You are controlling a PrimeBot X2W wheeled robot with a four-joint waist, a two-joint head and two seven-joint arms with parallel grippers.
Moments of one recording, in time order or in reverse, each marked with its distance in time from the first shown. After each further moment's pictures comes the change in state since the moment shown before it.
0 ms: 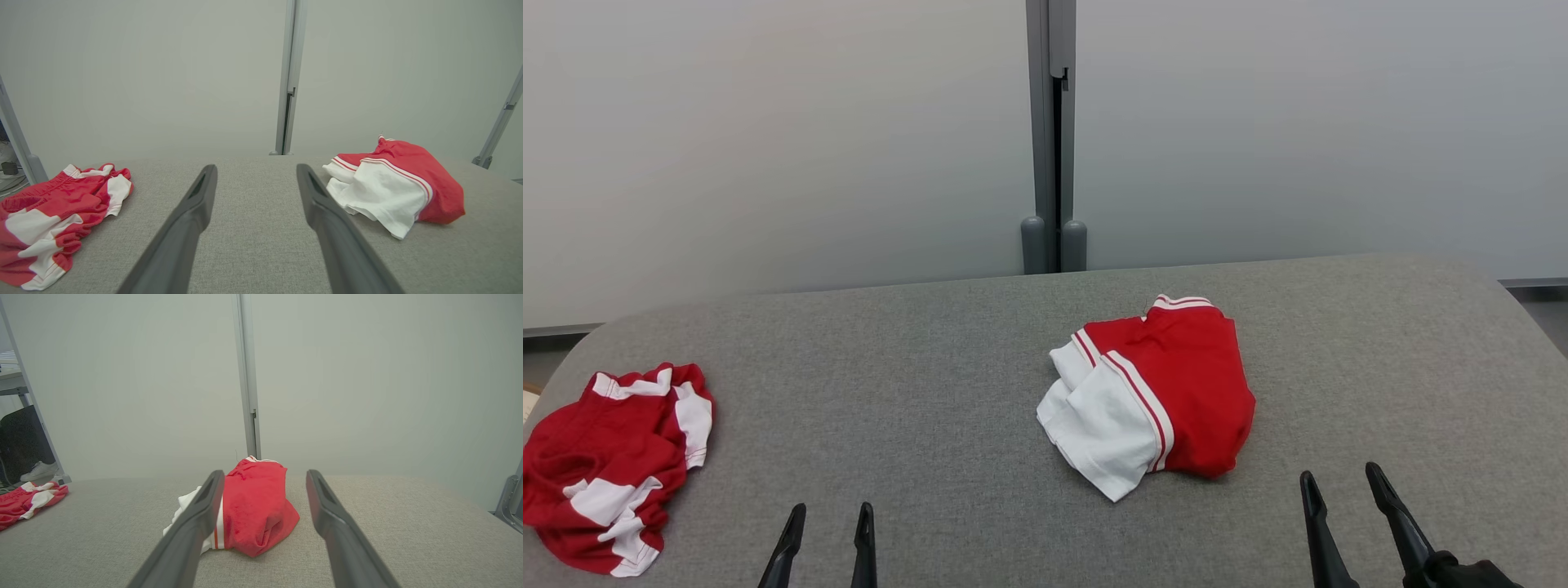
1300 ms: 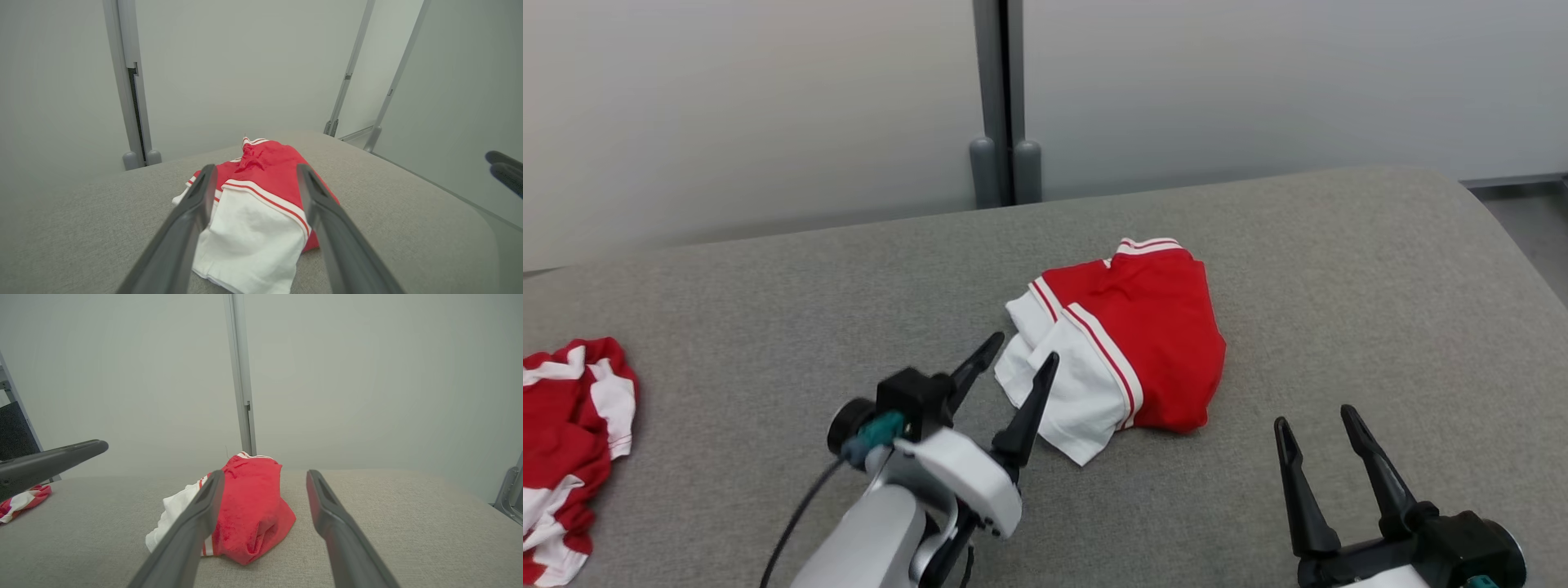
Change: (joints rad) left arm -0.595 -0.004 -0.394 0.441 -0.246 -0.175 0.027; right arm -0.095 0.000 0.045 -0.018 0.001 0.000 0.000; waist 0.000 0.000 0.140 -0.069
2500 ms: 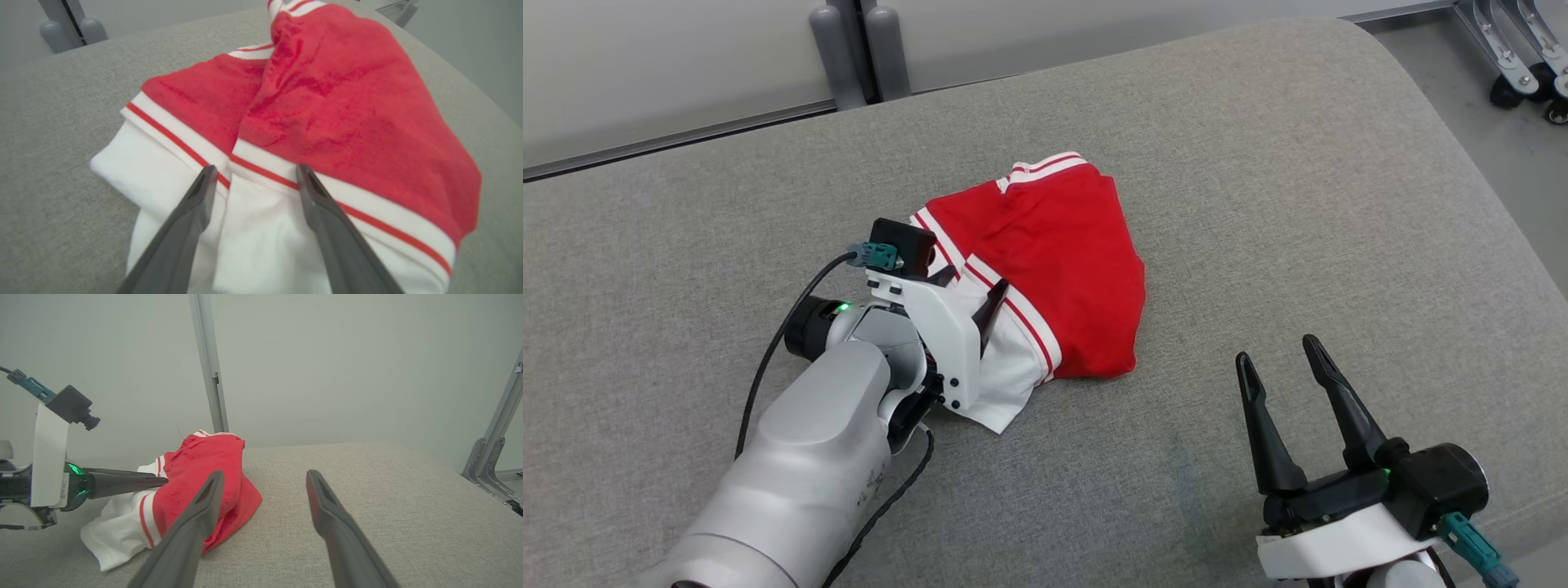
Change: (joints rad) left arm -0.511 0.003 -0.327 0.554 -0.394 -0.001 0.259; right arm -0.149 -0.001 0.067 0.017 0.019 0.000 0.000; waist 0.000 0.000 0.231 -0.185
